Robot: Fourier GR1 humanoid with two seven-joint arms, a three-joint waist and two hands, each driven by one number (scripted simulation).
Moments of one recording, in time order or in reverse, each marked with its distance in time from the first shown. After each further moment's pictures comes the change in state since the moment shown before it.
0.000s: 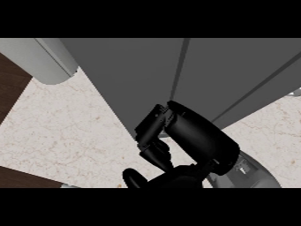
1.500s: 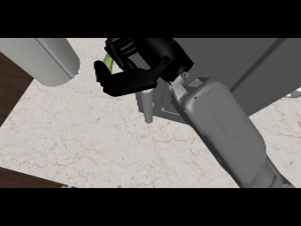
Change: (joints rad) left arm -0.070 -0.030 -0.005 0.039 0.005 -0.005 0.030; right arm -0.462 0.015 -0.155 0.587 -0.157 -0.172 -0.049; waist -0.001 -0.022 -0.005
